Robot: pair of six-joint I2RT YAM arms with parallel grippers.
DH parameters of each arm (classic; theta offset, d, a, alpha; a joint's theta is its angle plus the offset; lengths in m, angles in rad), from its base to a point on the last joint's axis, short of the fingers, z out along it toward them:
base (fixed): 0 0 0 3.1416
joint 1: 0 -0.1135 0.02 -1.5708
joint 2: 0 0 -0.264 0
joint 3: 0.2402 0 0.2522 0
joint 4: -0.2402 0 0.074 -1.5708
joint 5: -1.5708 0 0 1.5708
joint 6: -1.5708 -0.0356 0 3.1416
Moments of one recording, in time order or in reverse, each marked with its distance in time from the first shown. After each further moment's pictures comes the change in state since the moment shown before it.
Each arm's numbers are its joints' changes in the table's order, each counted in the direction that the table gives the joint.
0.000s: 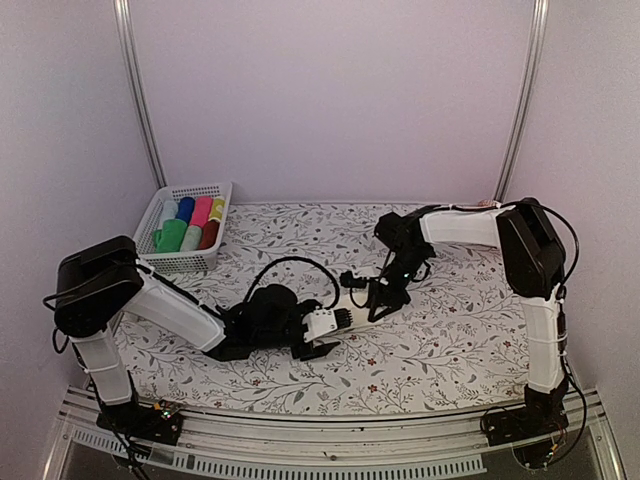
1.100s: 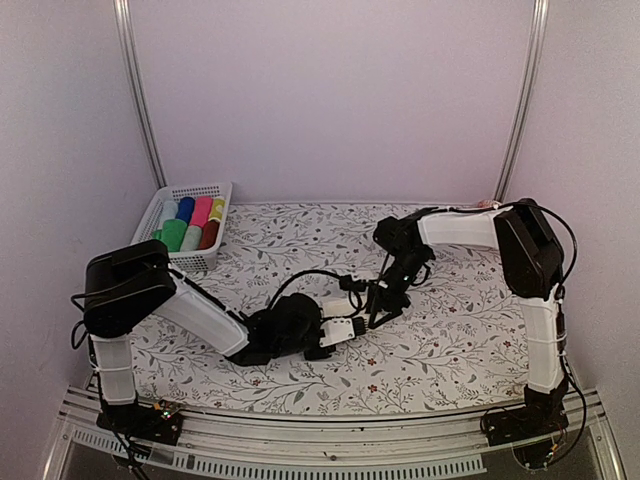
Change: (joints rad) left arm 0.060 -0.154 0.108 0.039 0.189 -0.135; right arm -0.014 -0.017 0.006 -0.053 0.034 -0.020
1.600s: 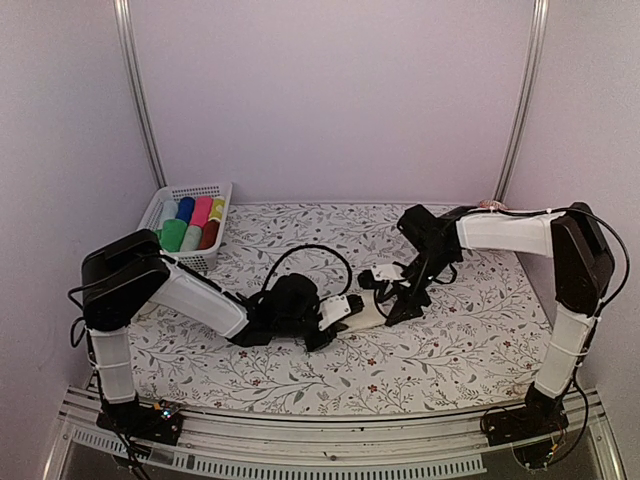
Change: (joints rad) left arm -0.085 0.013 0.074 -0.148 -0.190 0.249; right arm 0.023 0.315 -0.283 0.211 -0.058 0.095
